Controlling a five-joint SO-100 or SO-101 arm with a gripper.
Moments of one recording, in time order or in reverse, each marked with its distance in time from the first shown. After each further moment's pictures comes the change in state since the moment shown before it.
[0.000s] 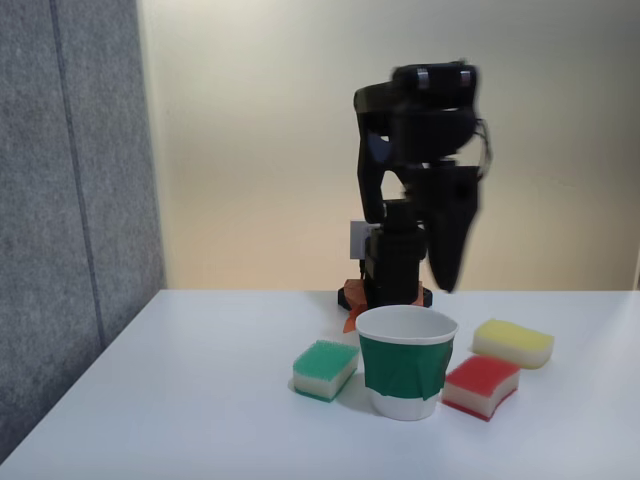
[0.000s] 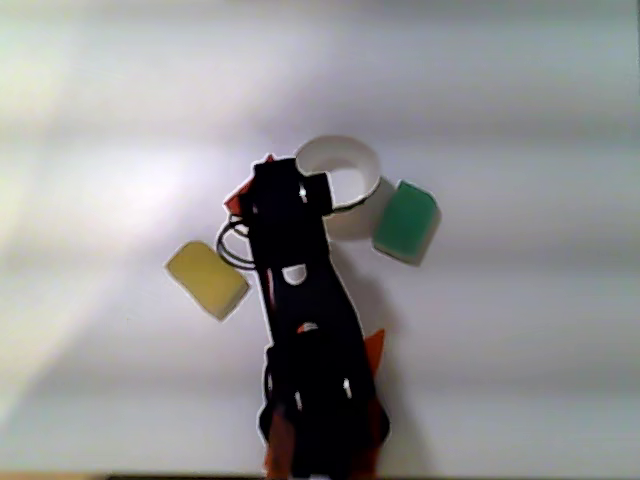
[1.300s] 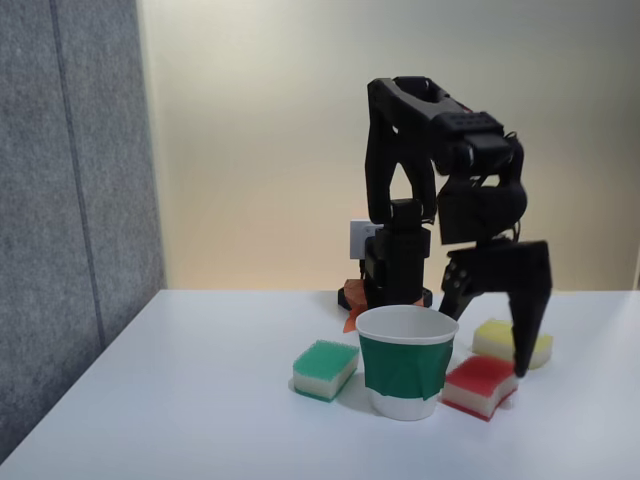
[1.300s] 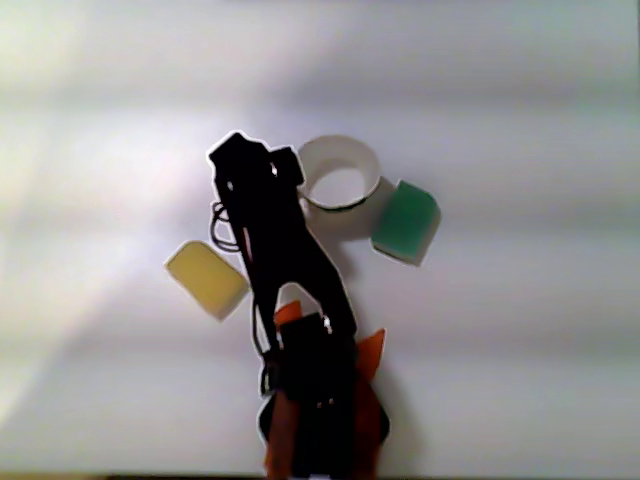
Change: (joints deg) arm -4.0 -19.9 7.9 -39.0 -23.7
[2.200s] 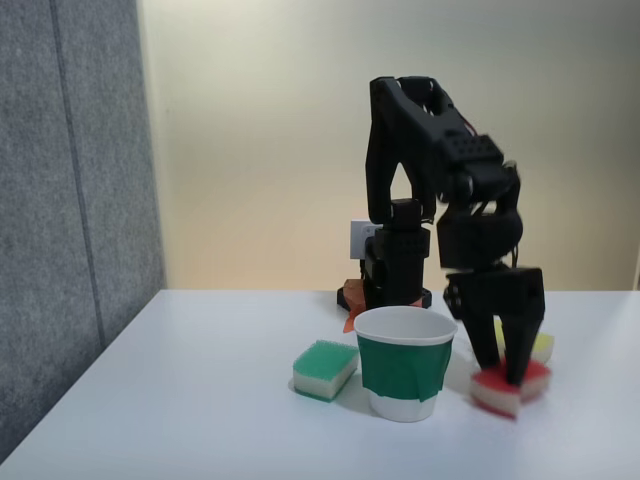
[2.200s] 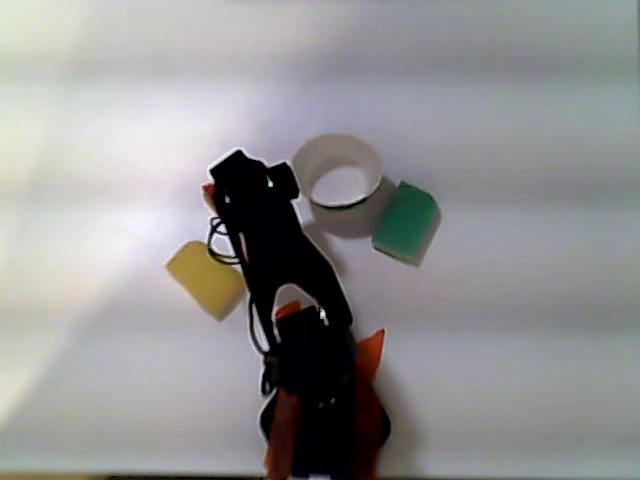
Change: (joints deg) arm -3.1 -2.9 2.6 1.4 5.5
